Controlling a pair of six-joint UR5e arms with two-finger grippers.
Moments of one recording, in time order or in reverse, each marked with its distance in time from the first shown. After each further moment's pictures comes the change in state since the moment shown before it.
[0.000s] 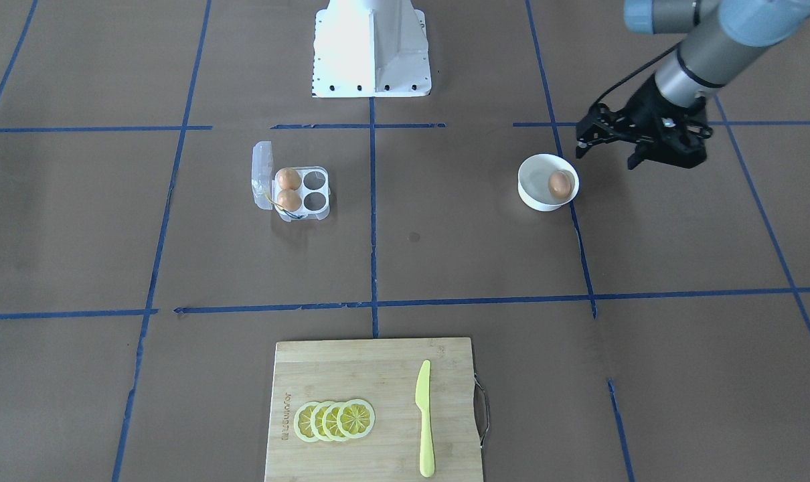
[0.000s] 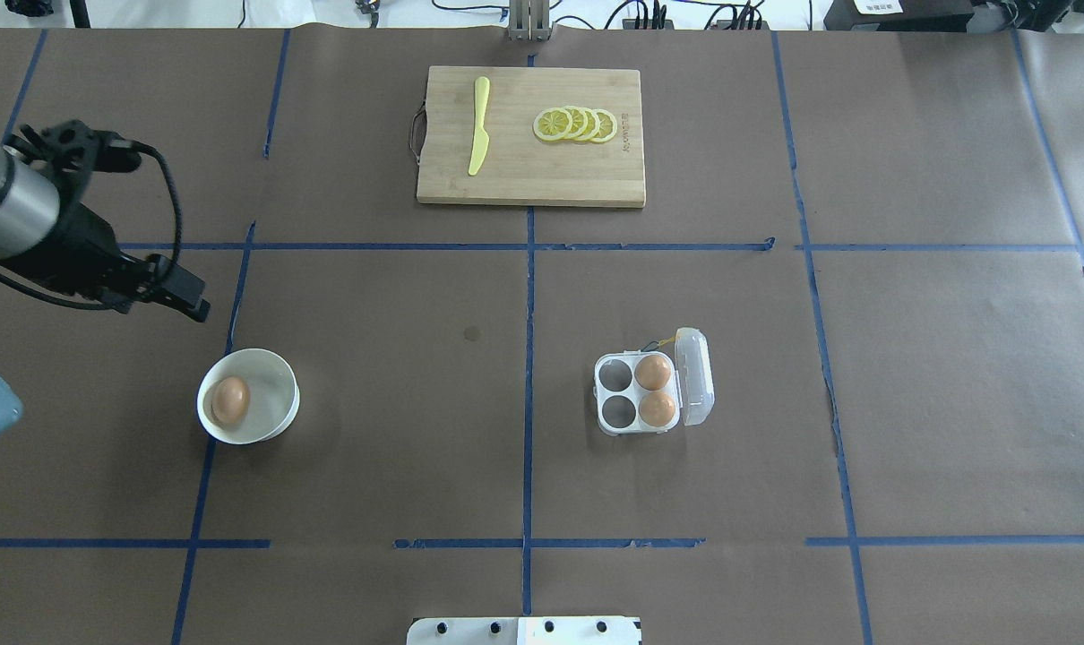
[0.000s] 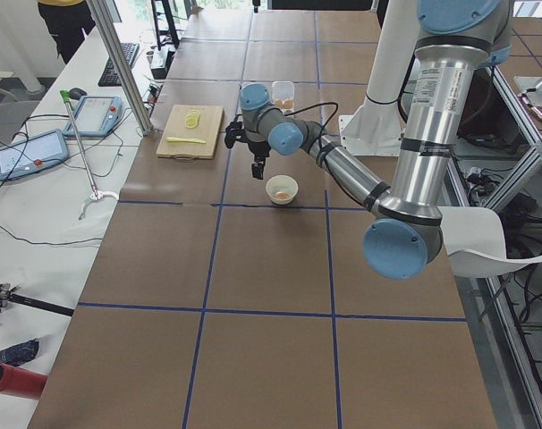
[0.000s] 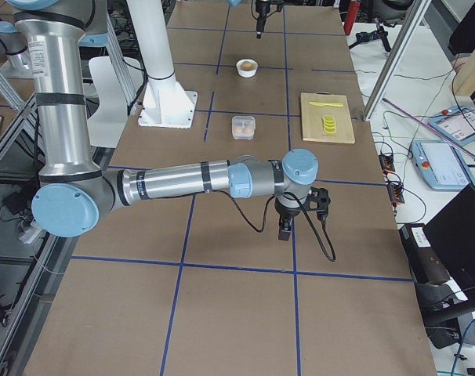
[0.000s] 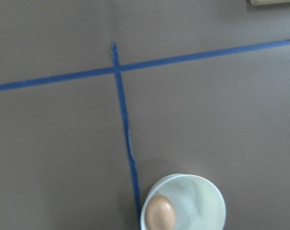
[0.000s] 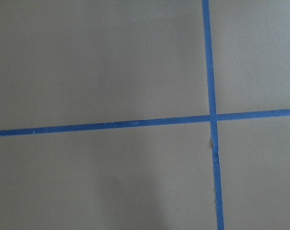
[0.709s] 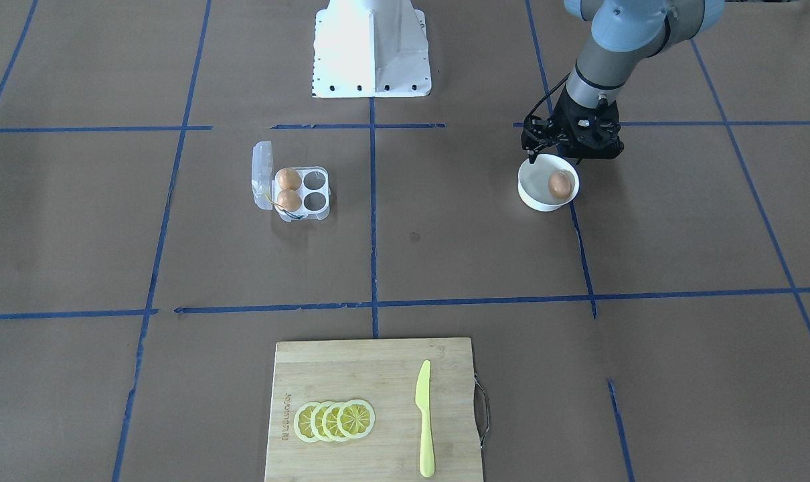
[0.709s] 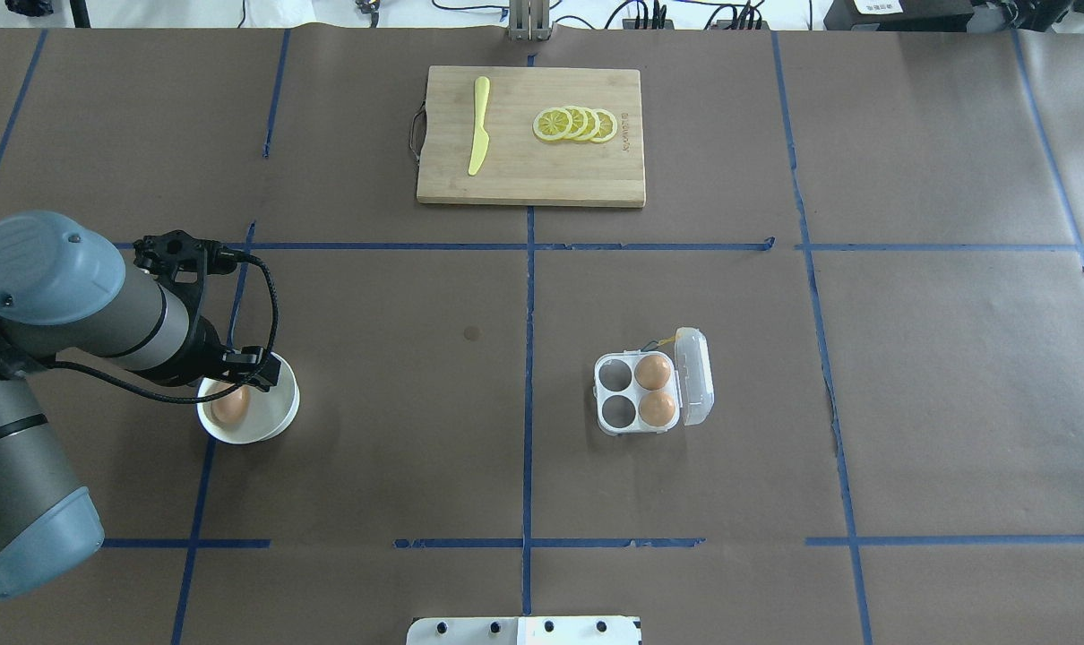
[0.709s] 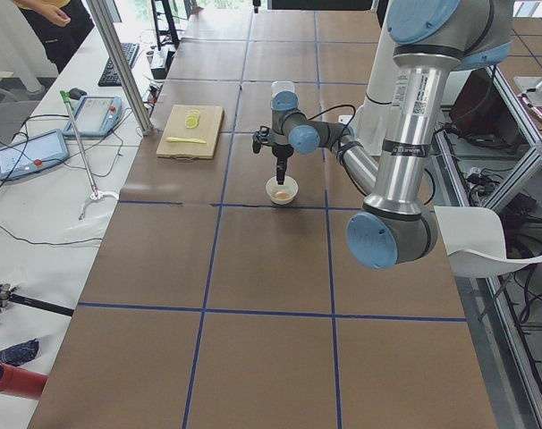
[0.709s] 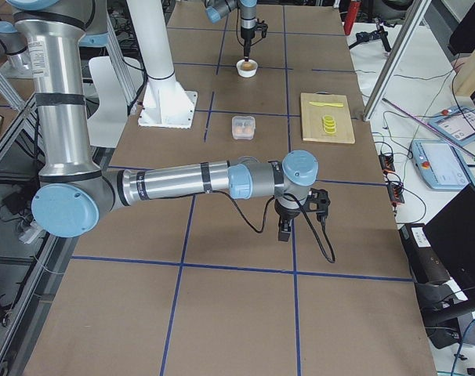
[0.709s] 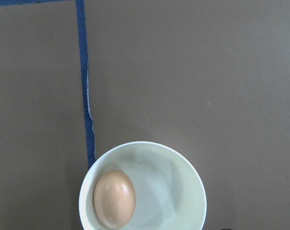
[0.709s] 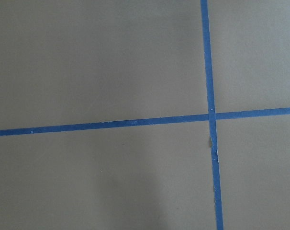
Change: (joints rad) left arm 0.210 0.001 0.022 0.010 0.265 -0.195; right arm 0.000 0.000 -0.005 0.000 0.000 0.000
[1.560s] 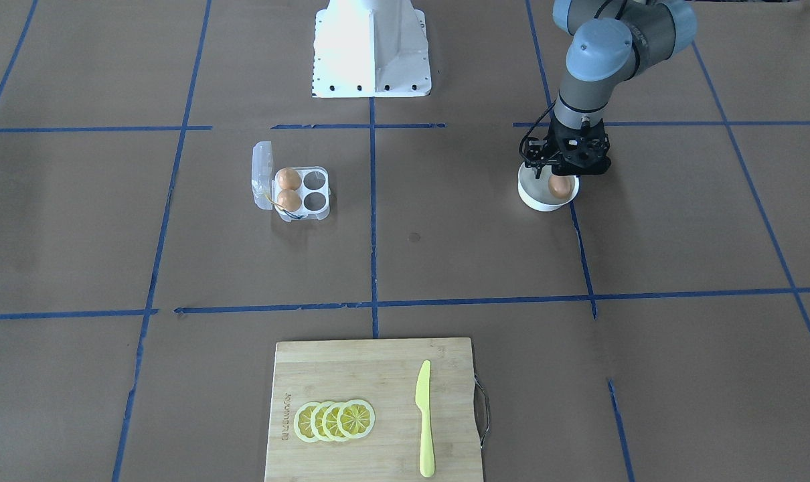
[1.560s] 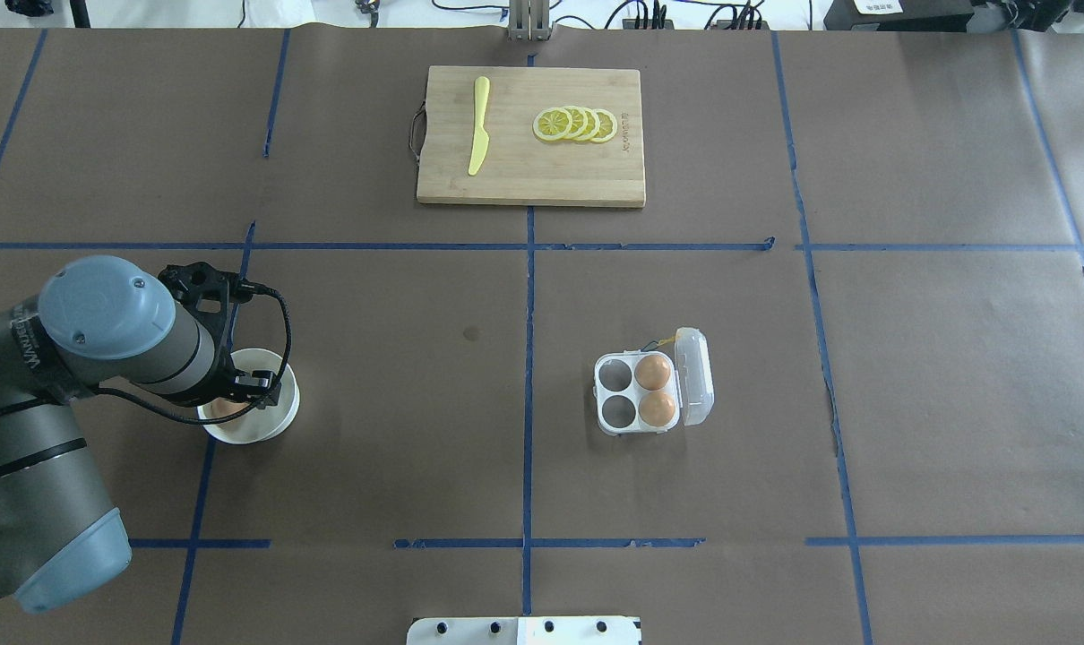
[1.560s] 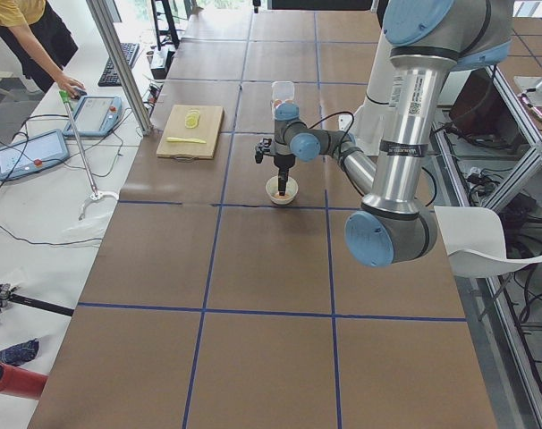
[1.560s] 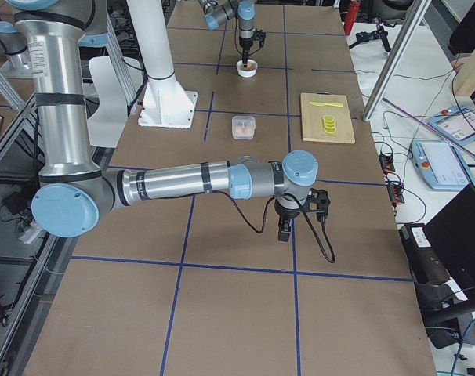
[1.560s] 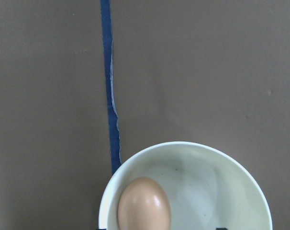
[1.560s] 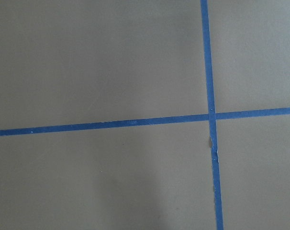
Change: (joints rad) left arm 0.054 -0.006 0.068 0.010 0.063 -0.006; right arm 0.000 0.000 0.000 0.000 0.000 0.000
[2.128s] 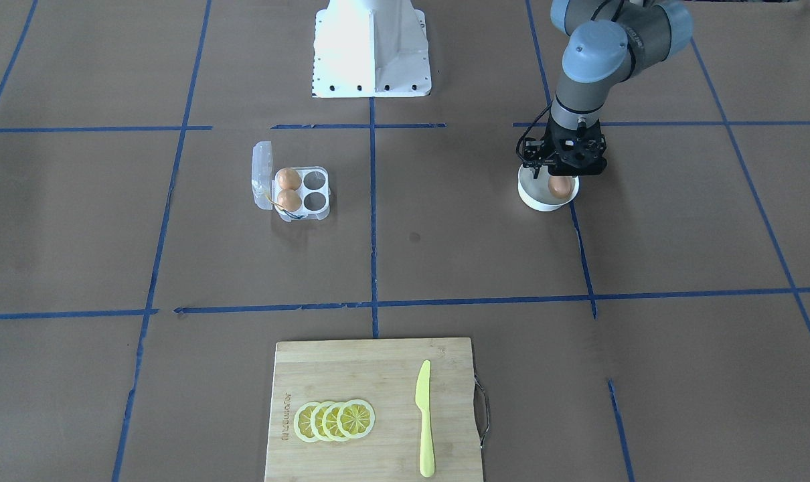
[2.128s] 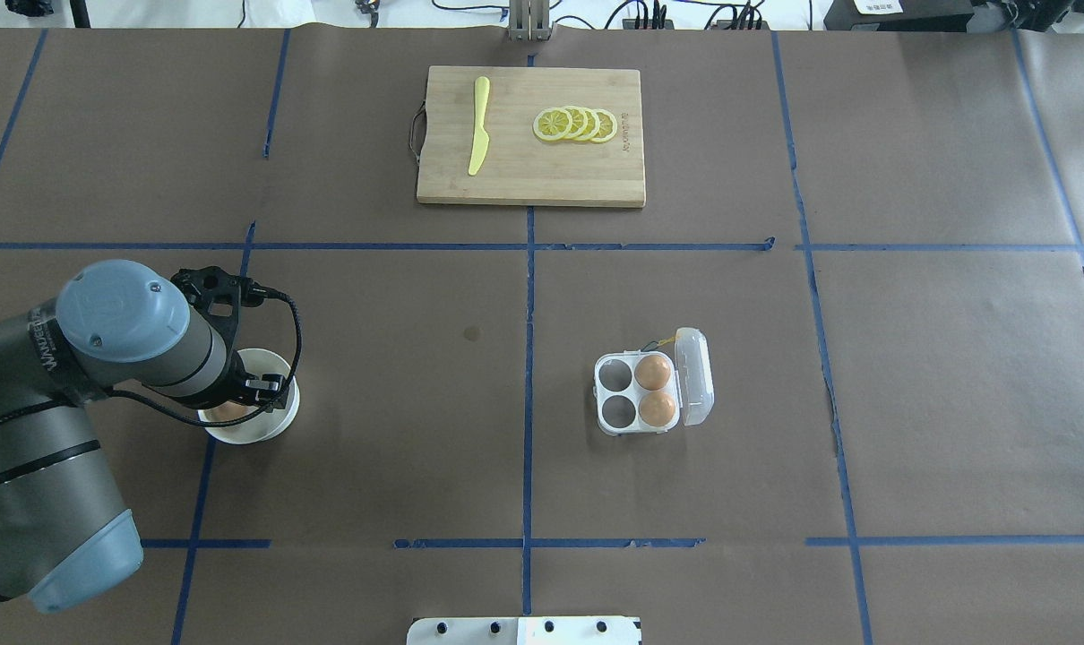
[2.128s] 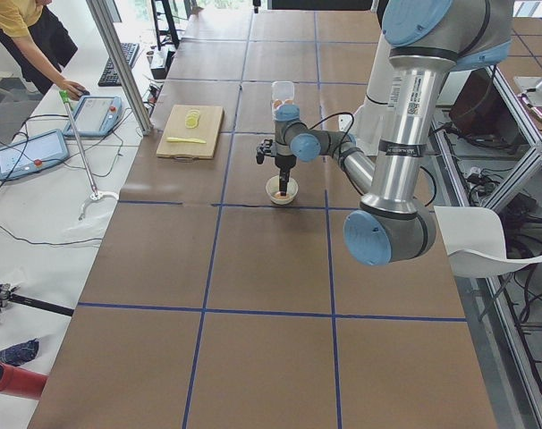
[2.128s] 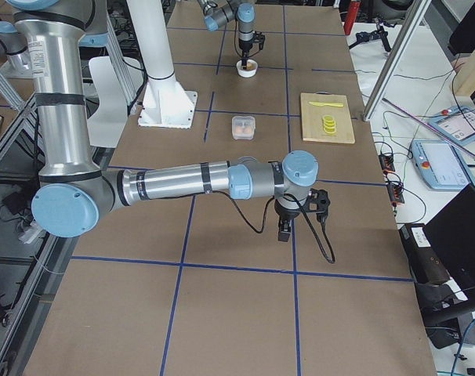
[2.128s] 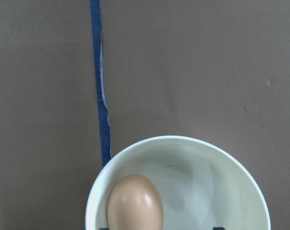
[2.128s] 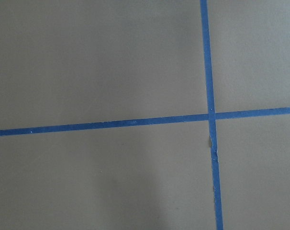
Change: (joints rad) left arm 0.010 -0.019 0.017 0.000 0.001 -0.001; right arm 0.000 0.000 -0.001 0.000 0.000 0.000
